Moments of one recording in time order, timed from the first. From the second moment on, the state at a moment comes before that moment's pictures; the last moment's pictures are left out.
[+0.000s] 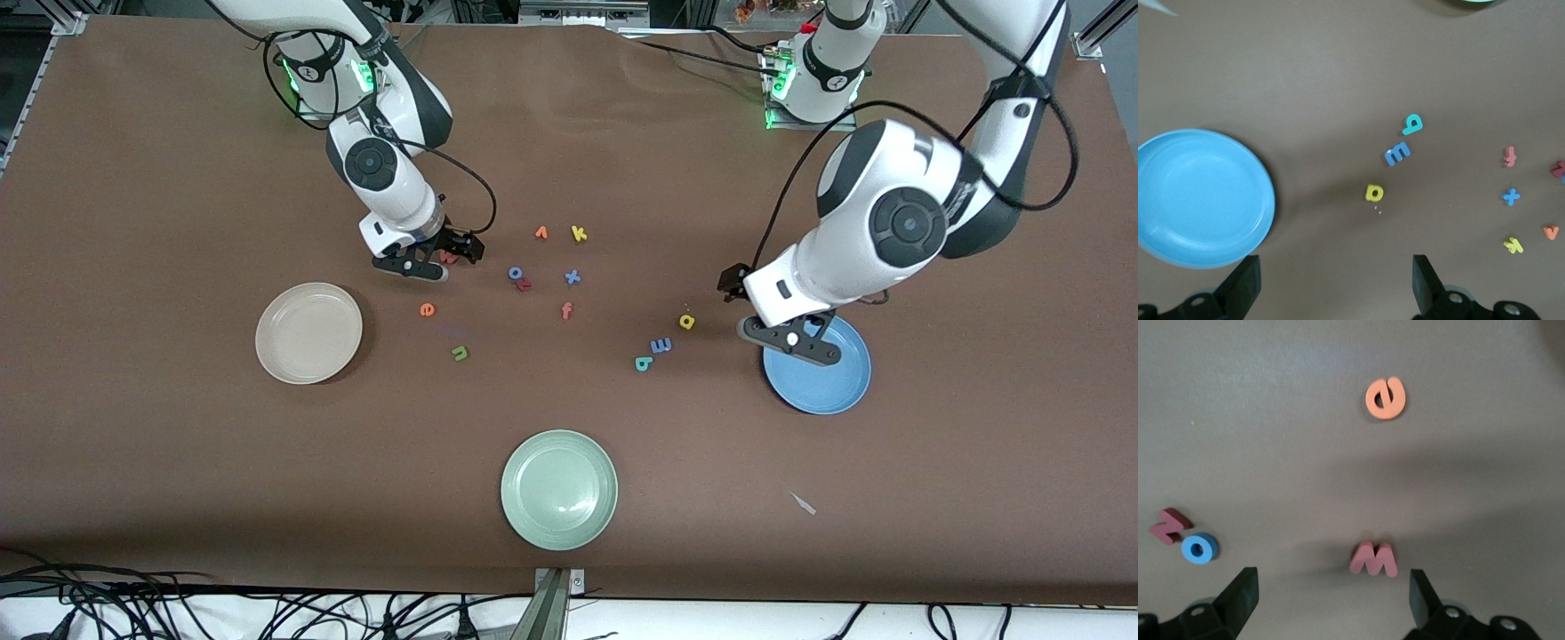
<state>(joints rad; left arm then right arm) -0.08 0.41 -0.32 -1.61 -0.02 1.90 -0.05 0.26 0.31 0.32 -2.32 0.02 2.60 0.77</state>
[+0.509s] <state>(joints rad) -0.20 0.59 -0.32 -1.61 -0.01 2.13 0.22 0.27 0.32 0.32 -2.38 -0.03 2.65 0.78</state>
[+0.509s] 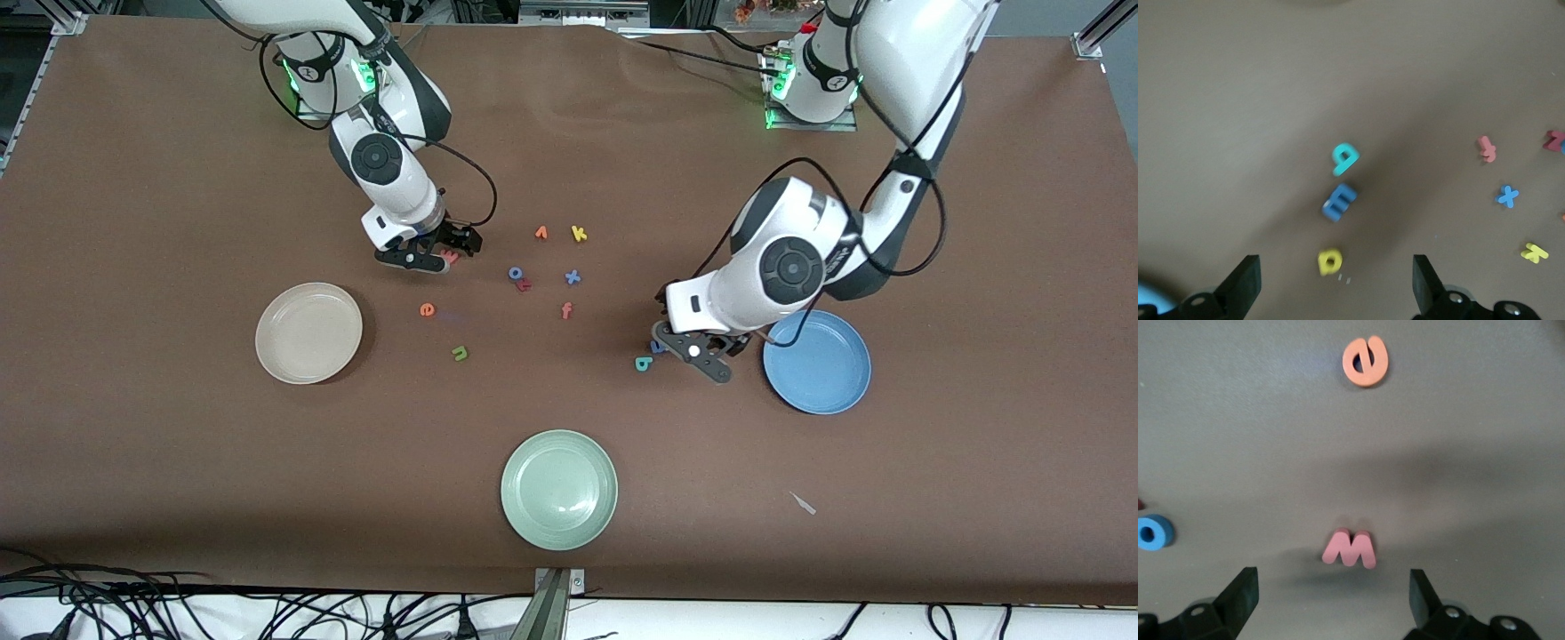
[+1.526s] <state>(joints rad) -0.27 0.77 -0.30 -1.61 0.20 2.31 0.67 0.43 0.39 0.16 -2.38 -0.10 2.74 0.82</state>
